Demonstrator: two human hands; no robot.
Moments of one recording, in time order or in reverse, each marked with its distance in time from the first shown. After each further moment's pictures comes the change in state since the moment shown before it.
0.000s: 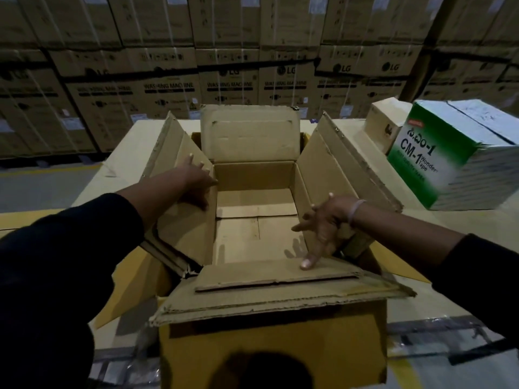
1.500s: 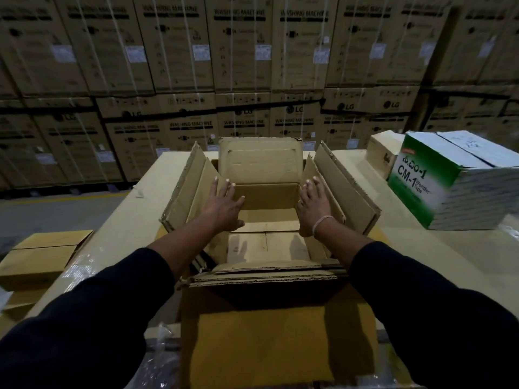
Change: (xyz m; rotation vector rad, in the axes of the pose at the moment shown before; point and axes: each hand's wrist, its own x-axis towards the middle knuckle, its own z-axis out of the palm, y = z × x) left_hand -0.071 0.066 -0.001 -0.064 0.307 -0.194; right_hand -0.014 -0.037 0.018 -0.438 0.750 0.542
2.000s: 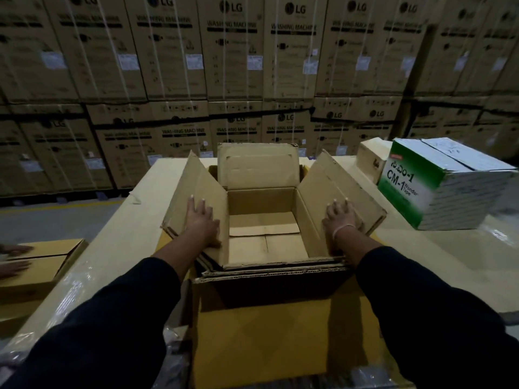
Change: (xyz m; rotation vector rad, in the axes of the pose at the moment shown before) left_hand -0.053 -0.030 0.016 0.077 -0.246 -0.064; right_hand -0.022 0.016 0.033 0.149 -0.371 0.084
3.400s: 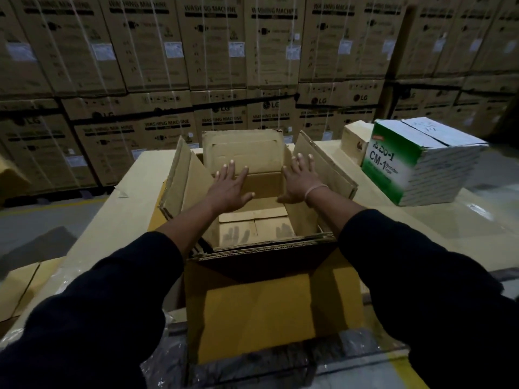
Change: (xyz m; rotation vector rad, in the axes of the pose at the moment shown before) left_hand 0.016 0.037 -0.058 -0.703 0.368 0.214; right_hand -0.008 0.002 -0.060 0.383 0.315 -0.119
